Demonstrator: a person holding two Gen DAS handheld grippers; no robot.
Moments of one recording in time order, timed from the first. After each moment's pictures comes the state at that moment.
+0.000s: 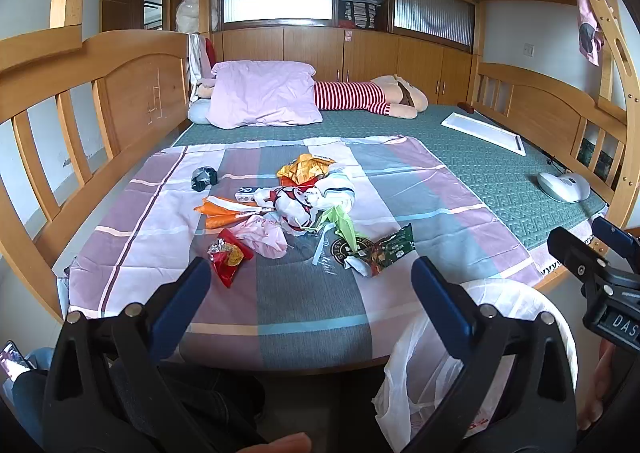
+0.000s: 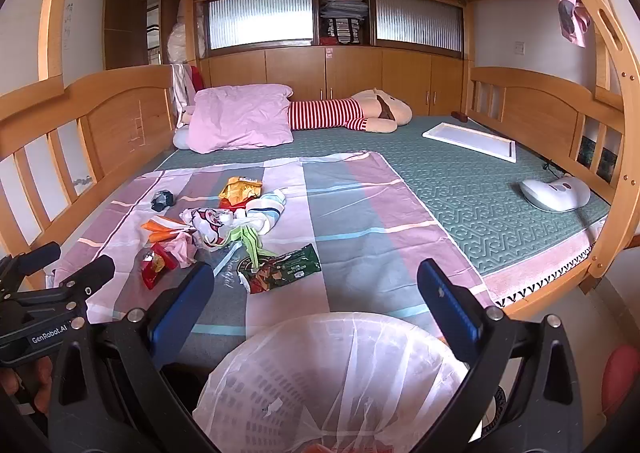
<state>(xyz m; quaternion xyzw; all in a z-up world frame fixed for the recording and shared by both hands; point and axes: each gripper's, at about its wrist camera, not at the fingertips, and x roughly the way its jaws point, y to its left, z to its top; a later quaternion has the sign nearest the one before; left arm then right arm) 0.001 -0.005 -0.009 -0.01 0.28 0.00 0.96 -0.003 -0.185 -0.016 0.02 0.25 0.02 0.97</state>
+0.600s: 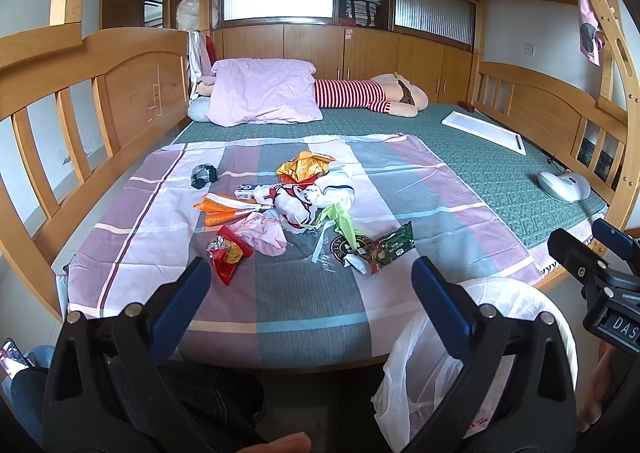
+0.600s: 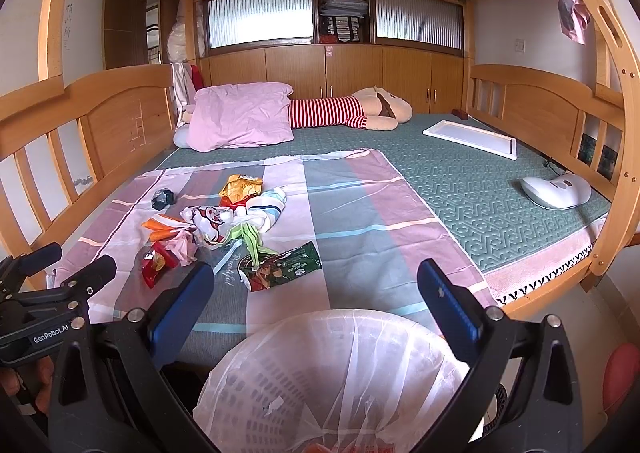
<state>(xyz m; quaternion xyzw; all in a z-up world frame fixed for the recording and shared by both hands) -0.001 -0.004 -0.009 -0.01 0.28 0.01 0.96 -0.004 -0.185 -0.016 0.02 0.25 0.02 0.97</state>
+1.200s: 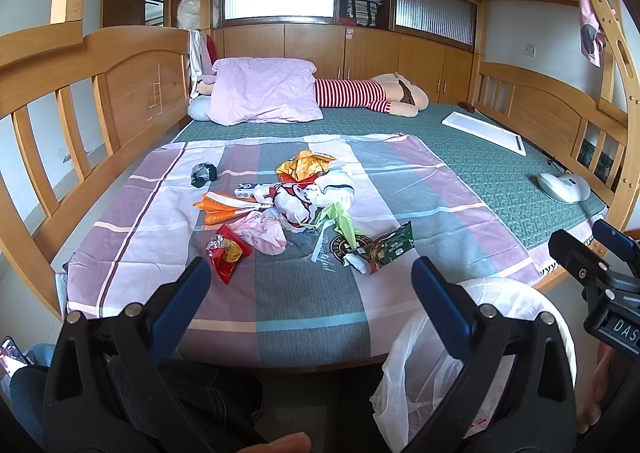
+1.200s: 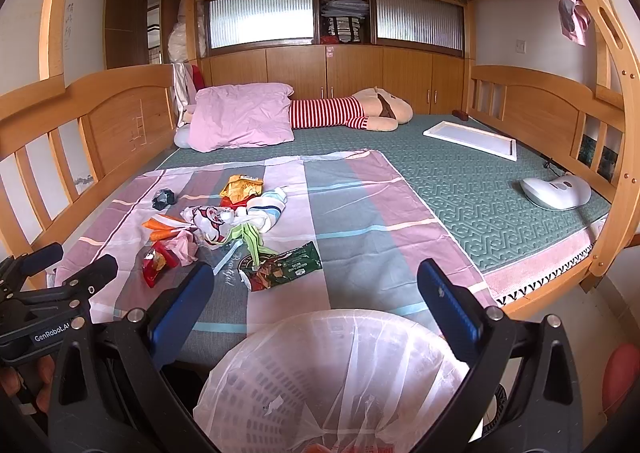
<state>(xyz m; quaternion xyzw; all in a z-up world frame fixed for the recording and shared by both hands) -0.001 -0.004 -0.012 -0.01 0.28 0.00 0.96 -0.004 -0.185 -0.016 0.02 0.25 0.02 0.97</state>
